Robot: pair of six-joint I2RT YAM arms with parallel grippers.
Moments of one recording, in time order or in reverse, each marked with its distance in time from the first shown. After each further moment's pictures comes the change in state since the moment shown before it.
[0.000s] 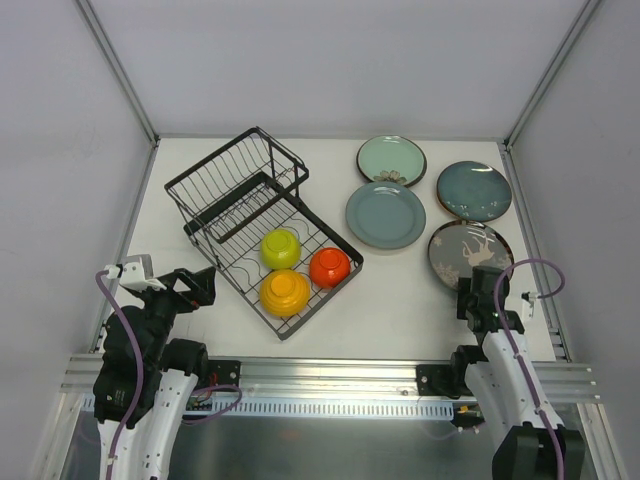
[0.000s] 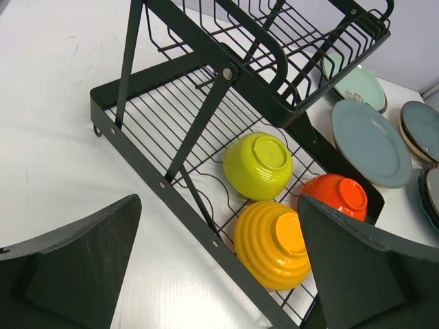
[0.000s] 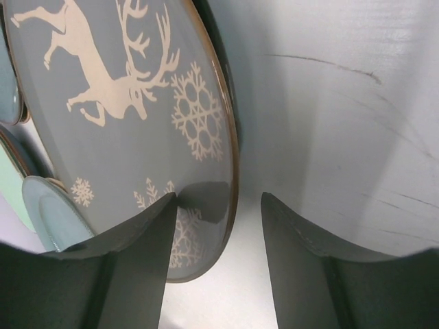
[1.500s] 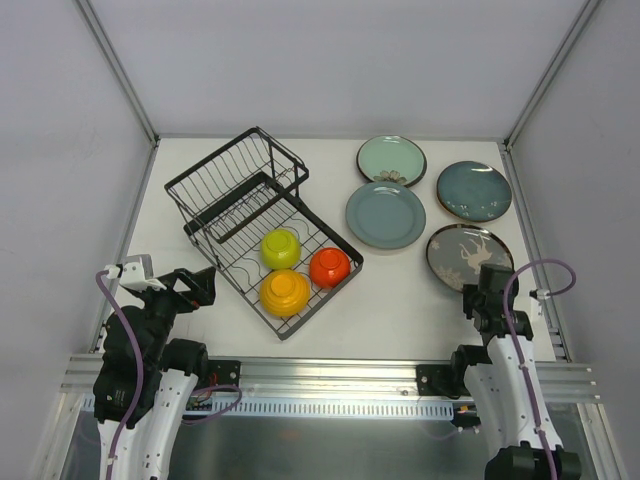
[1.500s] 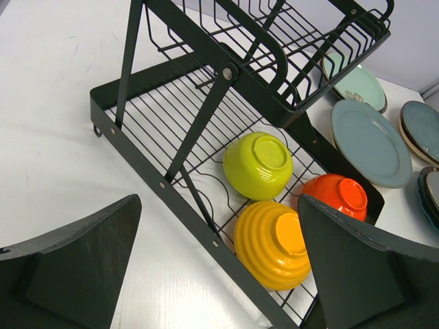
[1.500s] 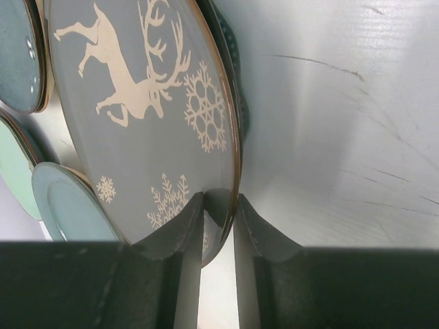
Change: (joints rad) left arm 0.000 0.000 0.000 0.000 0.000 0.000; right arm -0.032 -0.092 0.093 -0.177 -0.018 -0.061
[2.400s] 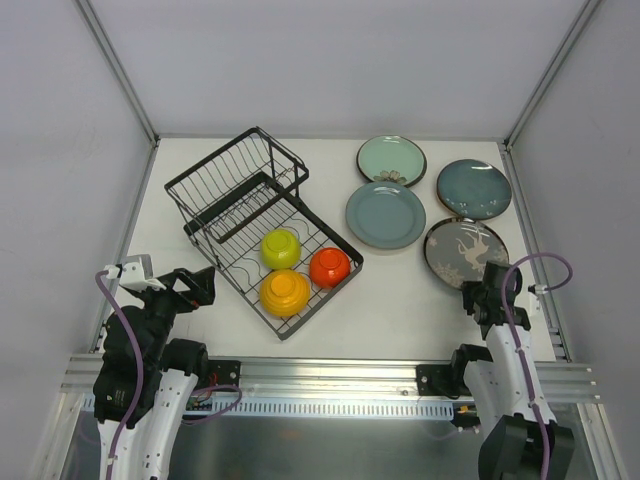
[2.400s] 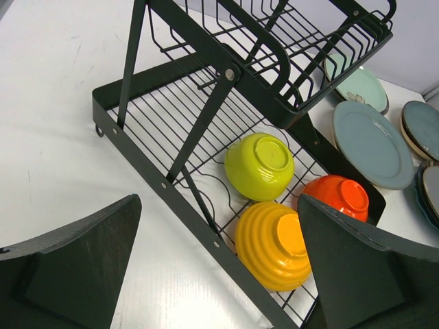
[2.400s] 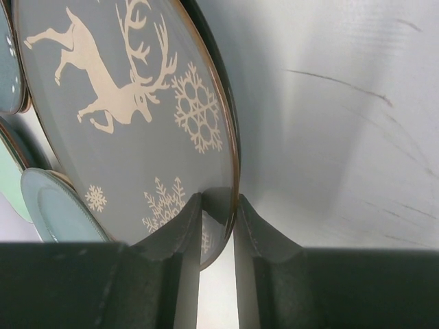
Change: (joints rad) left arm 0.000 0.000 0.000 0.000 -0.005 0.000; right arm -0.080 0.123 -0.037 0.163 -0.092 -0.084
